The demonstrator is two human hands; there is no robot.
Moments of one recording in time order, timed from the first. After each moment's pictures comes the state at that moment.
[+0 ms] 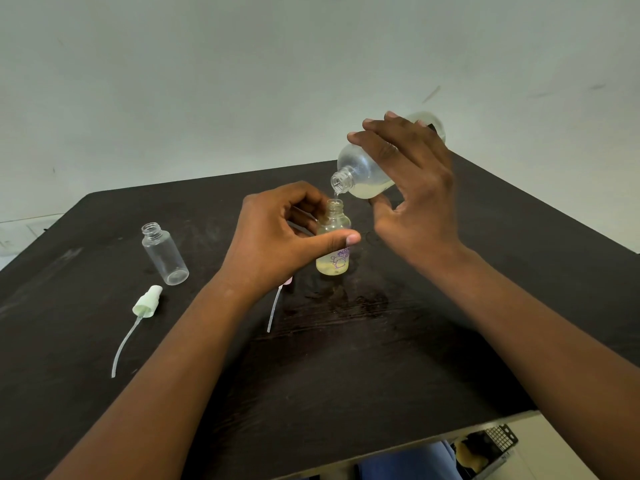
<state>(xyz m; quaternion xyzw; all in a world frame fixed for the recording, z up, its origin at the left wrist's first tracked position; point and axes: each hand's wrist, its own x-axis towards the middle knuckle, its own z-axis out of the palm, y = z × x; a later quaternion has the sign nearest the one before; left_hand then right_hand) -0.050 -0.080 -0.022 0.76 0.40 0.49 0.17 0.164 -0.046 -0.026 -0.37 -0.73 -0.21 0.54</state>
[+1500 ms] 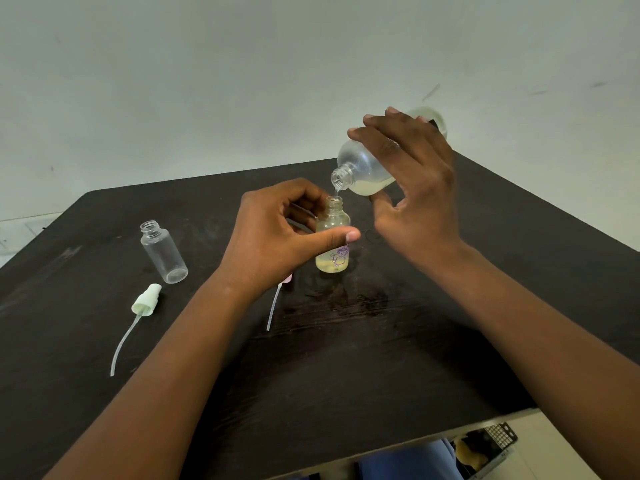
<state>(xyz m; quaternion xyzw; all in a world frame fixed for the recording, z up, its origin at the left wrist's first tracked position) -0.050 -0.080 -0.022 0.75 0.40 0.49 0.17 0.164 -0.046 -0.026 -0.37 -0.72 -0.21 0.54</state>
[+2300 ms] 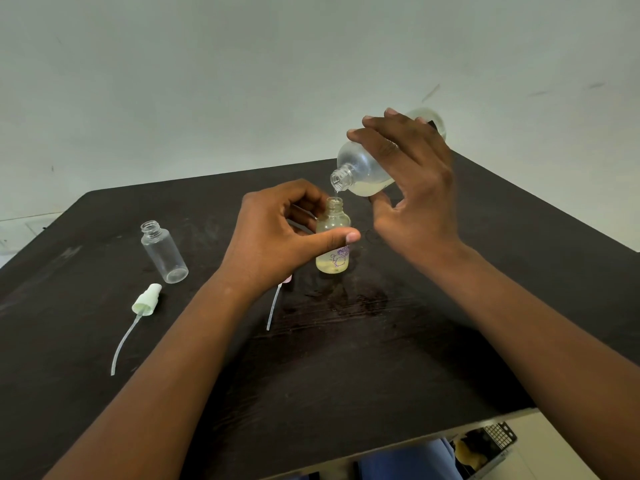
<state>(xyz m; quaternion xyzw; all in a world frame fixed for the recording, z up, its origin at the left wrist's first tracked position) -0.049 -0.080 -0.022 0.75 0.40 0.49 0.17 0.164 -0.046 -0.026 -0.37 -0.73 -0.21 0.54</state>
